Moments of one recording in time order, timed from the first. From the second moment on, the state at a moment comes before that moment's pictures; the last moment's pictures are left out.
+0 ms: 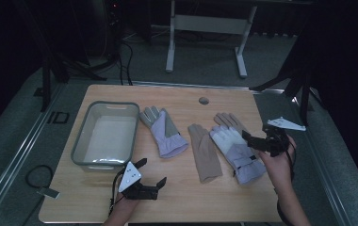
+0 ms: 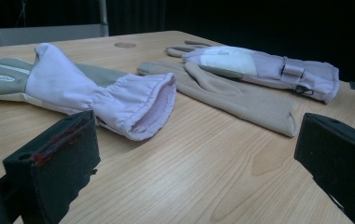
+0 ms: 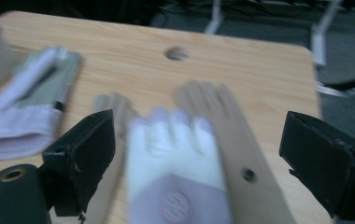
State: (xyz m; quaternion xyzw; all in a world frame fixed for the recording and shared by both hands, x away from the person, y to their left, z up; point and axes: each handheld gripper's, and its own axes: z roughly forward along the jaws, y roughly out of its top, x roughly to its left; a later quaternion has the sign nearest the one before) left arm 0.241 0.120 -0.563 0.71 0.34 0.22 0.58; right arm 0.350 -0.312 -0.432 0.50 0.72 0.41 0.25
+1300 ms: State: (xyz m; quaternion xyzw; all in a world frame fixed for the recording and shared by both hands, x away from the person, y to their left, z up) left arm 0.242 0.121 -0.563 0.71 0.34 0.21 0.58; right arm 0.412 -0.112 -0.445 0.36 0.82 0.42 0.17
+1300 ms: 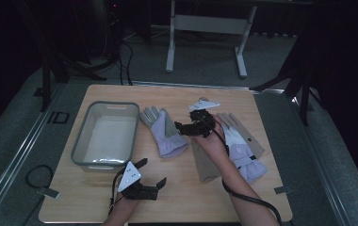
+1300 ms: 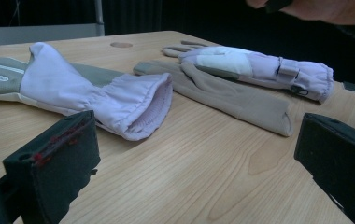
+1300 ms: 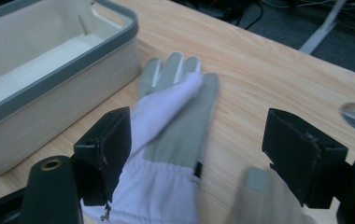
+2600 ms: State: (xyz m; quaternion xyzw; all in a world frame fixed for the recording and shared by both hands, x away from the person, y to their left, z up) left arm 0.242 0.120 -0.563 0.71 0.34 0.20 0.58; right arm 0.460 -0.064 -0.545 0.34 0.87 0.34 0.12
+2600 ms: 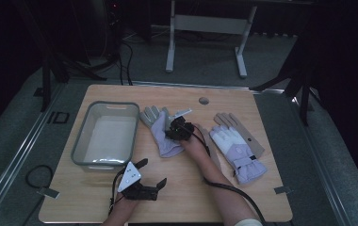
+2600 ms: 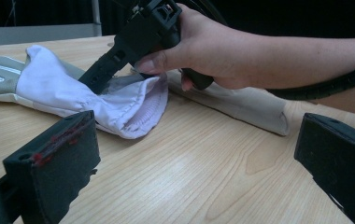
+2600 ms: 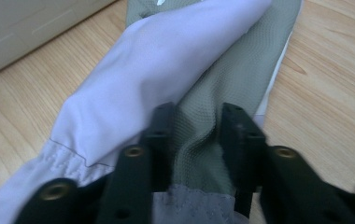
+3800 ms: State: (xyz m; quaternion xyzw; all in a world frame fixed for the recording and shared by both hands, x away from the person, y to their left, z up) left arm 0.242 0.120 -0.563 0.71 0.34 0.21 0.58; right arm 0.324 -0.141 -0.513 0.54 0.71 0.43 0.16
